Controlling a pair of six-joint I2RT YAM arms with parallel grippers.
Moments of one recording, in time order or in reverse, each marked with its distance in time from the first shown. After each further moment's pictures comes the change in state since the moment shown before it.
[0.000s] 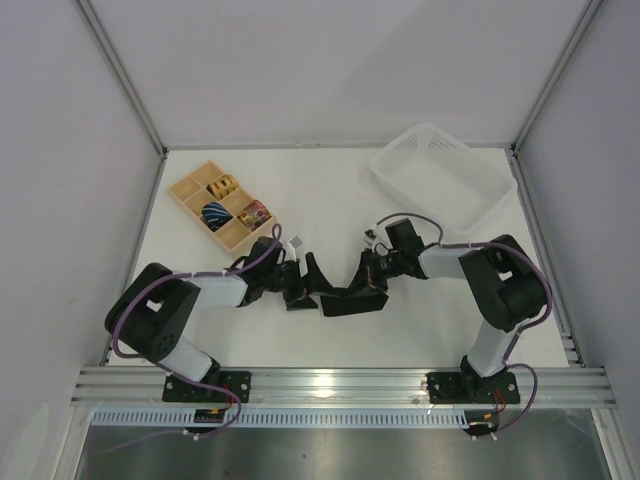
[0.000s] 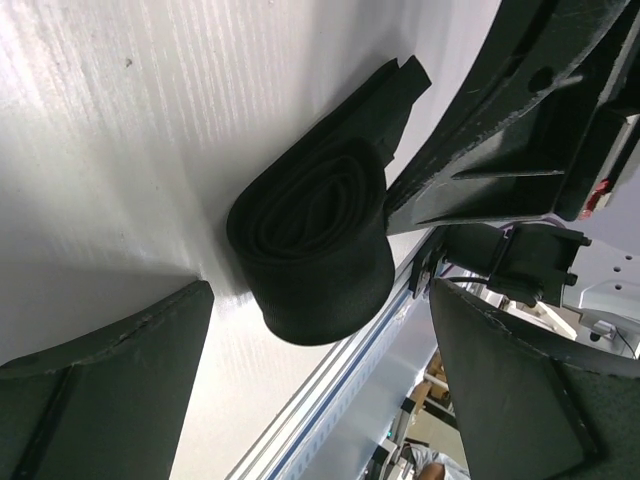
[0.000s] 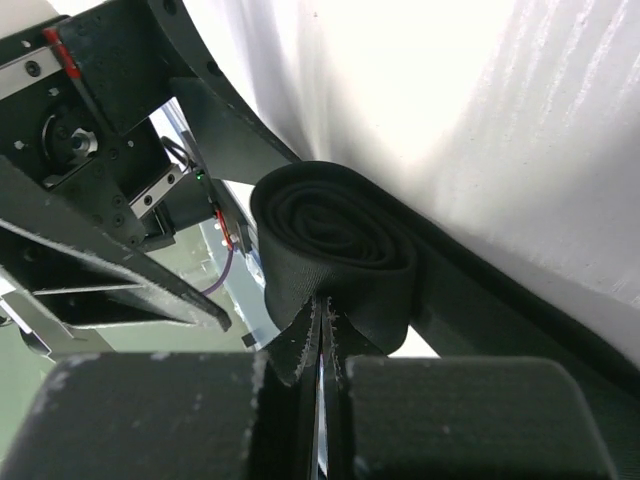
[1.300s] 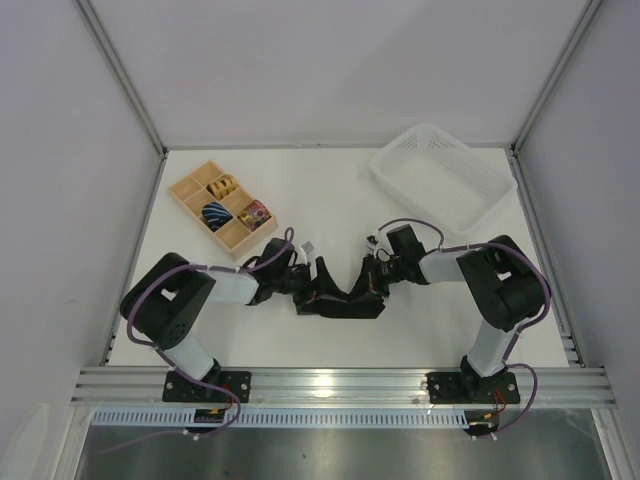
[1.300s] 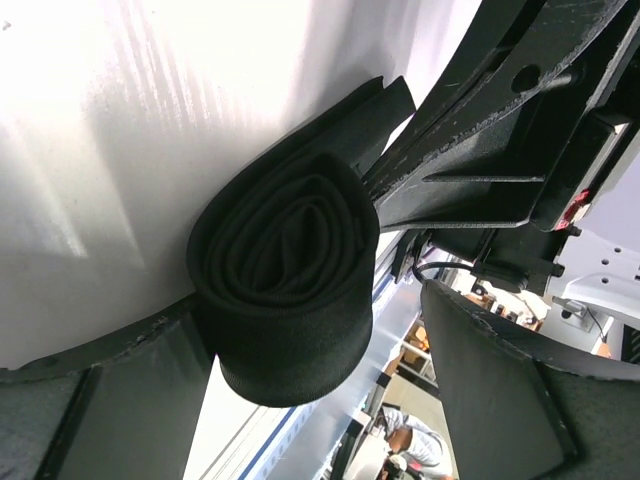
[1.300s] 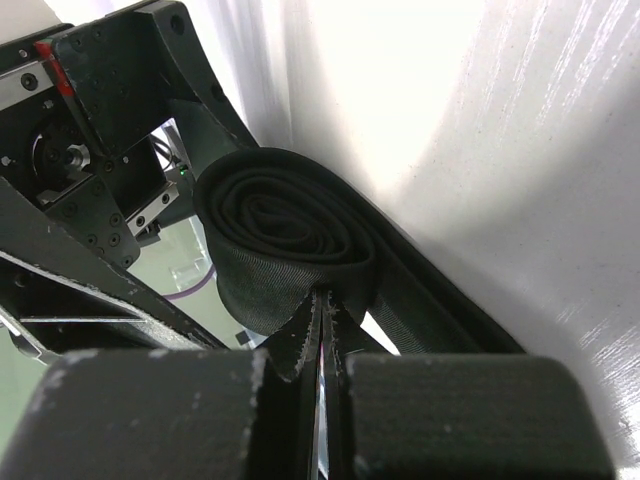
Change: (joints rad) left arm -0.066 0.099 0.038 0.042 0.033 -0.080; right arm 0.003 0.010 -0.058 0.060 0.023 0.012
